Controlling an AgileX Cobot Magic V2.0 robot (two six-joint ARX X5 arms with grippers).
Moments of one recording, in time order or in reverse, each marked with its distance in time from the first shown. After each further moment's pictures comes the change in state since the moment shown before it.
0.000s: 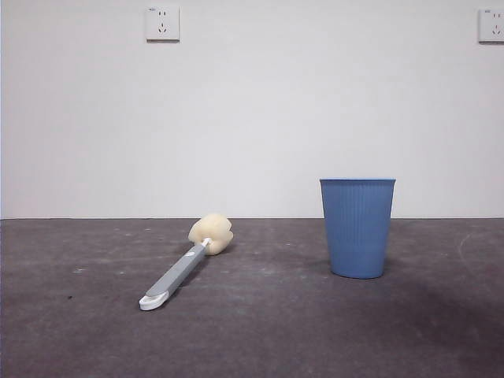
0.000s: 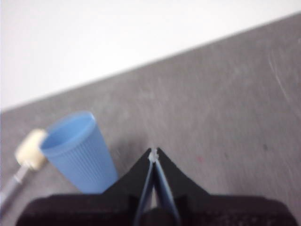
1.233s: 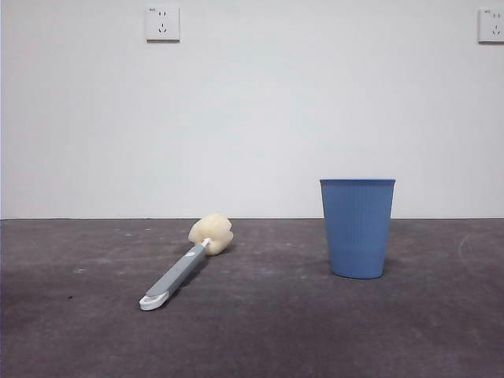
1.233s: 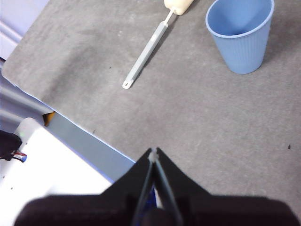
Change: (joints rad) left arm 0.000 0.558 0.755 -0.791 0.585 0.293; right arm 0.053 0.663 0.798 -0.914 -0.549 -0.411
